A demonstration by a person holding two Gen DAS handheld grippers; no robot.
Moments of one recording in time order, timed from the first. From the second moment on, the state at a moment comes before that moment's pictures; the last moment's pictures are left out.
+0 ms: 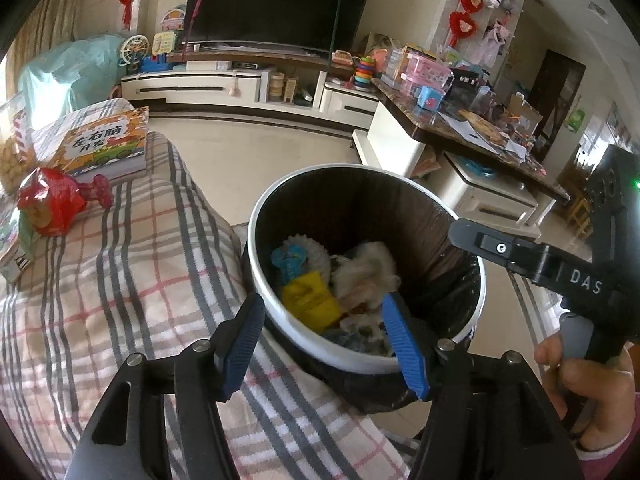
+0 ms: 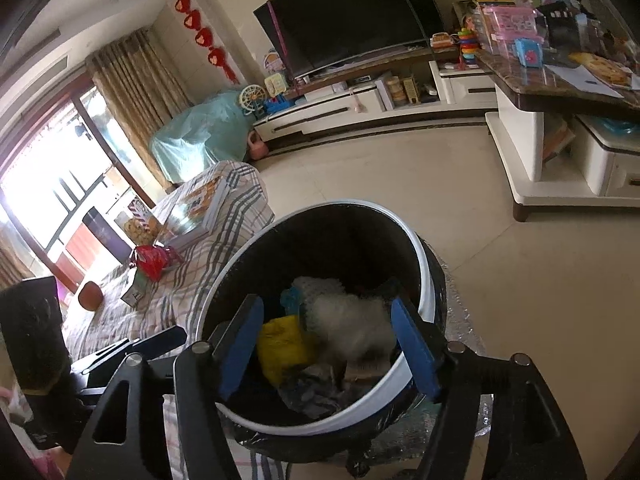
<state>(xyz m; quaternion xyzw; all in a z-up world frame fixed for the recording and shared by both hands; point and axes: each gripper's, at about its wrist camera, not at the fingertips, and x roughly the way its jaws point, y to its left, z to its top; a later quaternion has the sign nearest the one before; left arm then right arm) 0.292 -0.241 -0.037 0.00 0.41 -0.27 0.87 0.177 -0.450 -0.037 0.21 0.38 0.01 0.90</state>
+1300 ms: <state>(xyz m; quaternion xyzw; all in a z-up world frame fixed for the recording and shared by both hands) 0.239 -0.040 -0.031 -0.12 0.41 -0.08 0.90 0.219 -0.281 -0.029 0.16 0.38 0.15 0.90</state>
